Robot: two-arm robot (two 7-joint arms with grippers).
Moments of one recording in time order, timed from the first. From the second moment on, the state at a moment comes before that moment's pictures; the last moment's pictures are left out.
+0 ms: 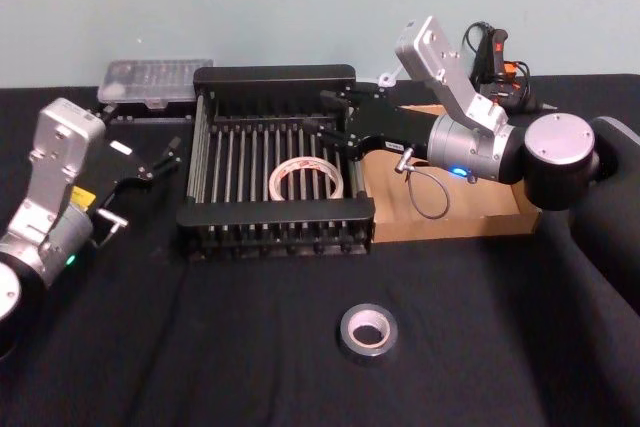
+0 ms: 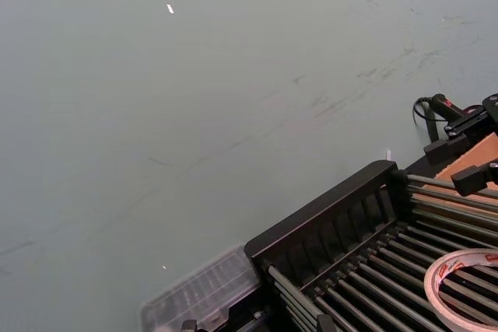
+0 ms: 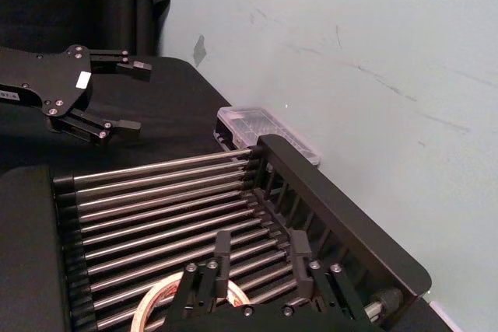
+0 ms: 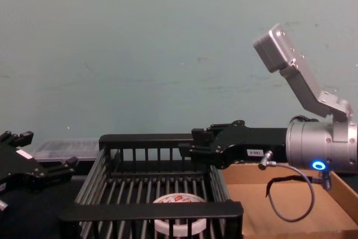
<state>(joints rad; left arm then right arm) -0.20 0.60 0.45 -1.41 -0.25 -0.12 0.03 0.74 0.20 -0.59 -0.78 0.23 -0.20 0.72</state>
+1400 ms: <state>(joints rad) -0.20 0.60 0.45 -1.41 -0.25 -0.12 0.03 0.54 0.38 -0.52 -1.20 0.31 -0.07 0.67</state>
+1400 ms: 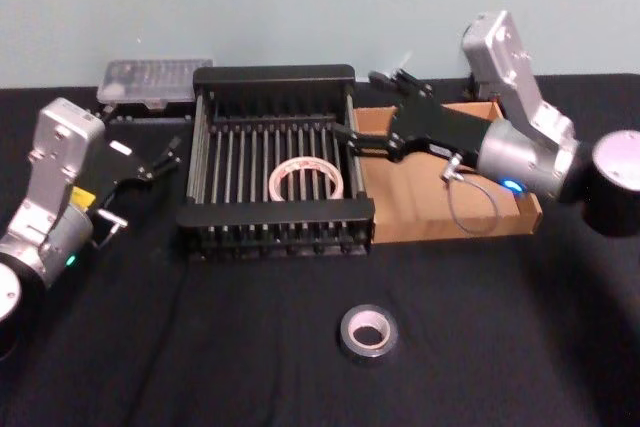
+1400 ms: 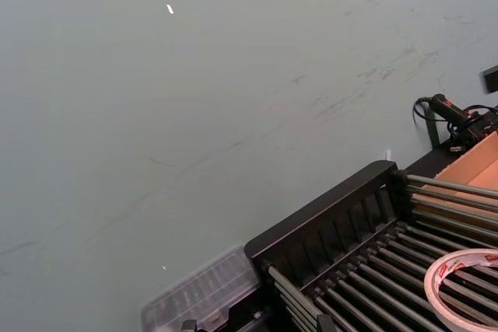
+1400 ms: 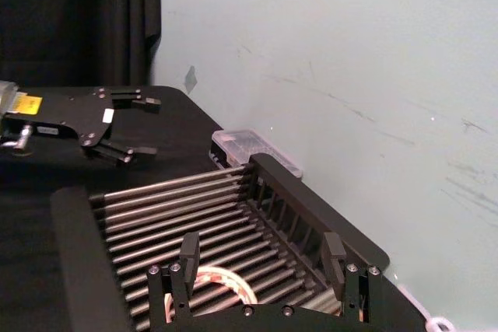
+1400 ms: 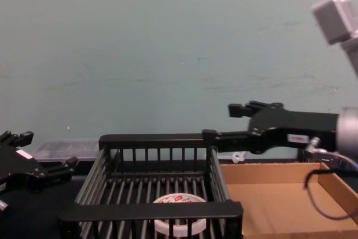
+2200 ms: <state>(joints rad) -0.20 0.60 0.45 -1.41 -0.25 -0.12 0.03 0.22 0.61 -0.44 -1.58 0.42 0.05 0.60</state>
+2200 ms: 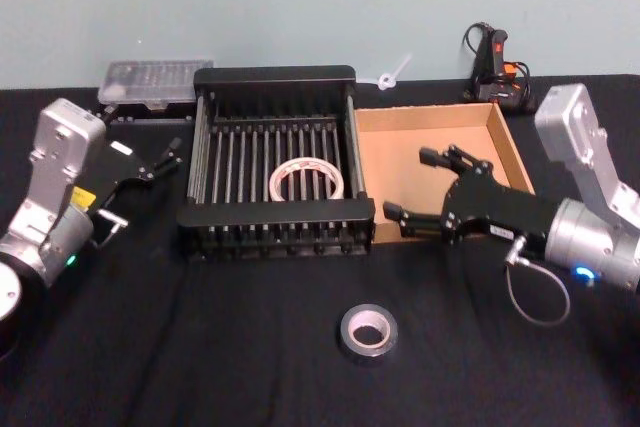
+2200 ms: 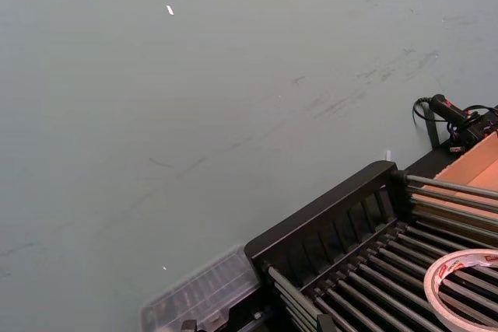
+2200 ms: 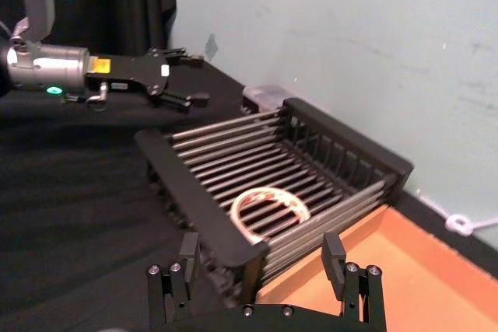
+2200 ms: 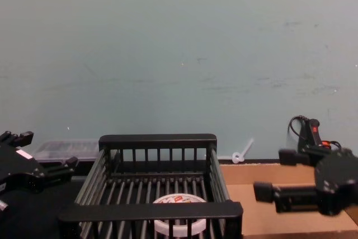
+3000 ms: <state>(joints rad) -0.20 0.60 0.45 -1.41 -0.25 -0.12 0.03 0.14 0.68 -0.50 -1.63 0.47 0.14 0.63</state>
